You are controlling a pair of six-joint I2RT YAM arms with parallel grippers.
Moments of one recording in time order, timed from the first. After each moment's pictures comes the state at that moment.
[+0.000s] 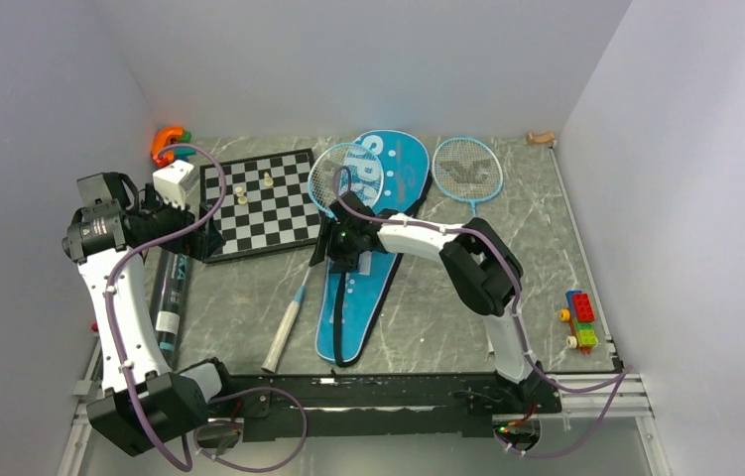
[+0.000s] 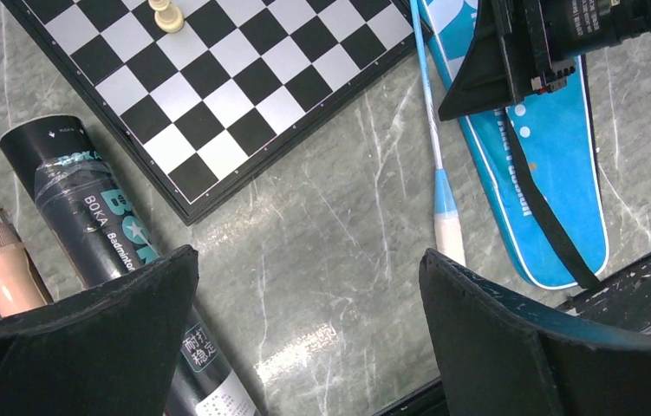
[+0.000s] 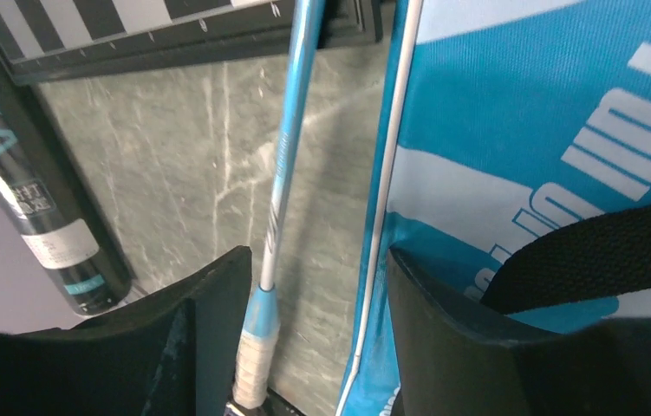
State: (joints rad) left arm 0.42 1.11 1.29 -1.09 0.70 0.58; right arm 0.81 2.11 1.48 -0.30 -0.22 0.97
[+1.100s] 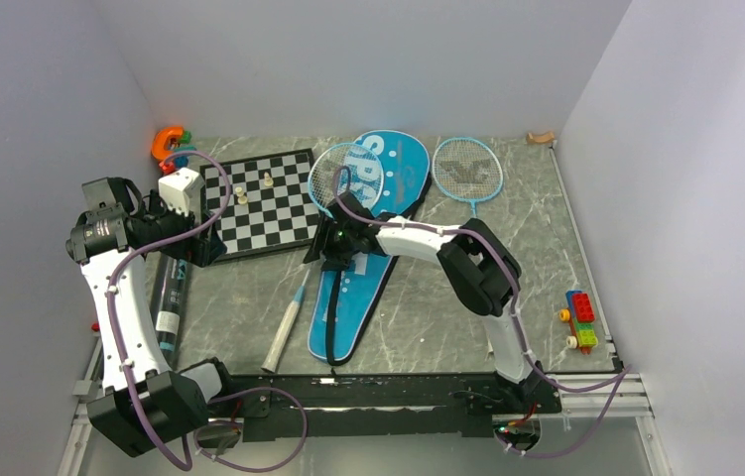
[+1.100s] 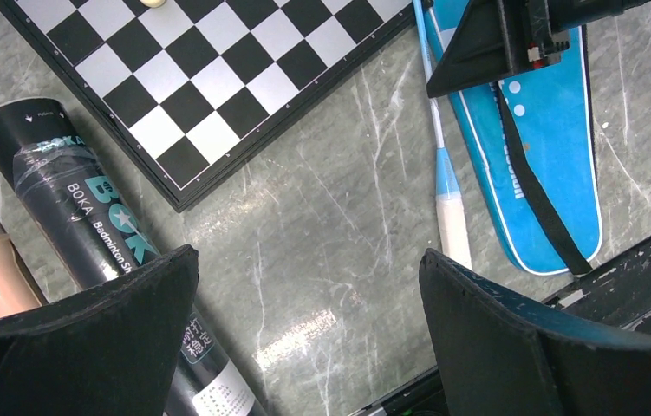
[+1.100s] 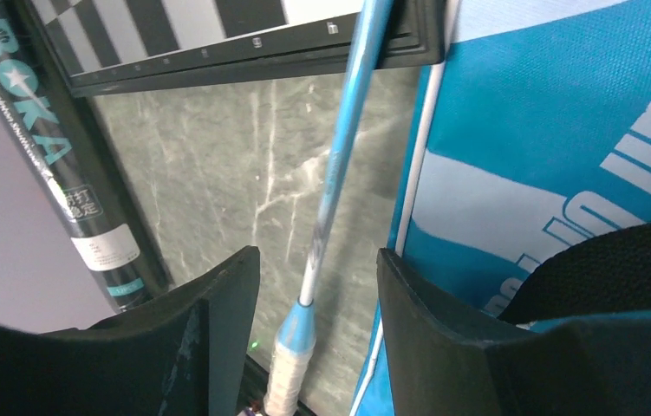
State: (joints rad) left arm 0.42 1.11 1.25 -1.11 0.68 0.63; right arm 0.81 2.11 1.47 -0.20 -0.25 1.04
